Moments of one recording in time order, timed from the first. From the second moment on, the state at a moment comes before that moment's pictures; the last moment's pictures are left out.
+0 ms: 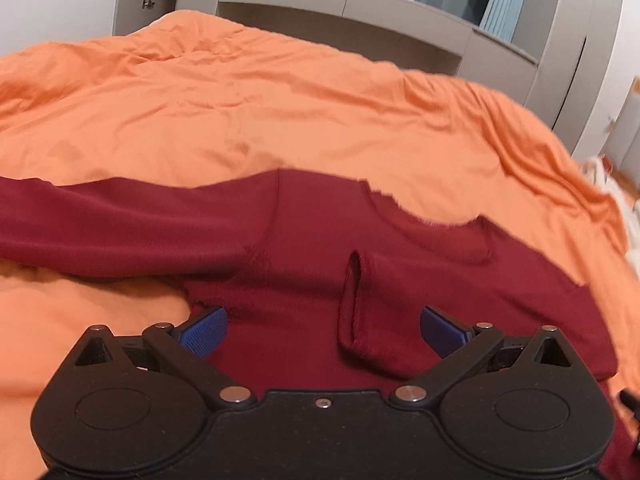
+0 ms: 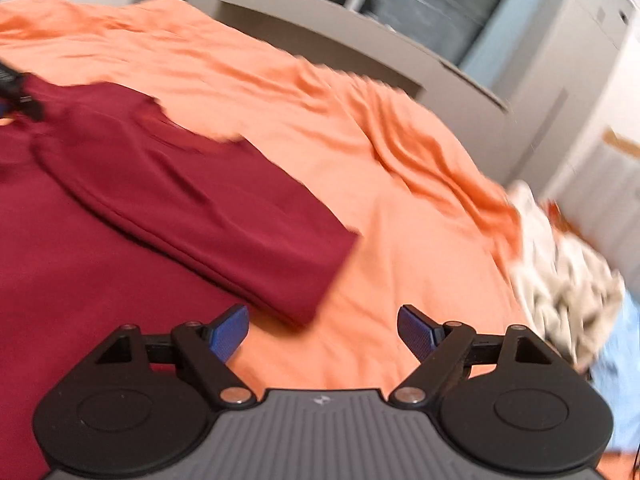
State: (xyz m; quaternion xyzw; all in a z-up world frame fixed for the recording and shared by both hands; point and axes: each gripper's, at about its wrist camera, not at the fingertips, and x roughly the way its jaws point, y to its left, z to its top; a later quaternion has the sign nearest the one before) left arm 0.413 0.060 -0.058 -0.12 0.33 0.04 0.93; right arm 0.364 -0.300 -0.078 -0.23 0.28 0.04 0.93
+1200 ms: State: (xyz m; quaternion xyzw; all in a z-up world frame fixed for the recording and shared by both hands) left arm 0.431 0.050 -0.093 -0.07 0.42 0.07 0.90; right arm 0.427 -0.348 -0.103 0.00 0.37 0.07 0.93
